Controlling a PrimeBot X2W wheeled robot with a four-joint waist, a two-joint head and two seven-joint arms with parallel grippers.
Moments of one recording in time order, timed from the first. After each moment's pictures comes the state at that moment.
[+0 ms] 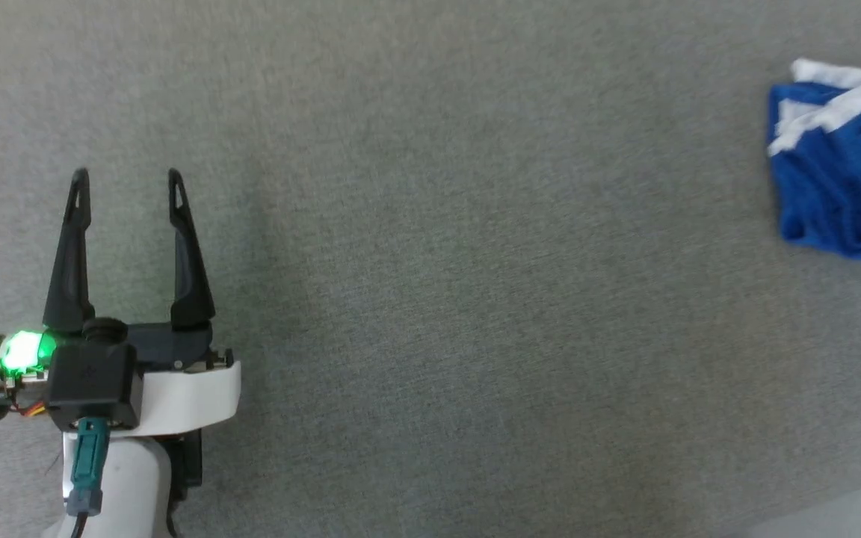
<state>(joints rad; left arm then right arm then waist) -0.17 0.25 -0.09 -0.22 0.03 0.25 -0.26 -0.95 -0.85 0.78 0.68 0.70 0.13 0.31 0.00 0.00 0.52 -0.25</state>
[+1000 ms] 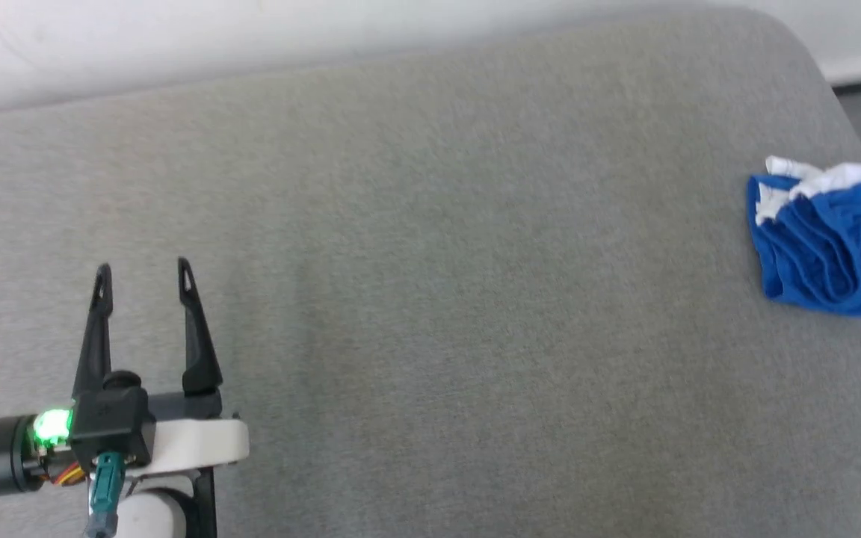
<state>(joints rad) -0.05 0.22 -0.09 -0.13 -0.04 0.30 -0.26 -1.00 -0.71 0.52 0.75 0.47 0.13 -0.25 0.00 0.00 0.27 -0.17</state>
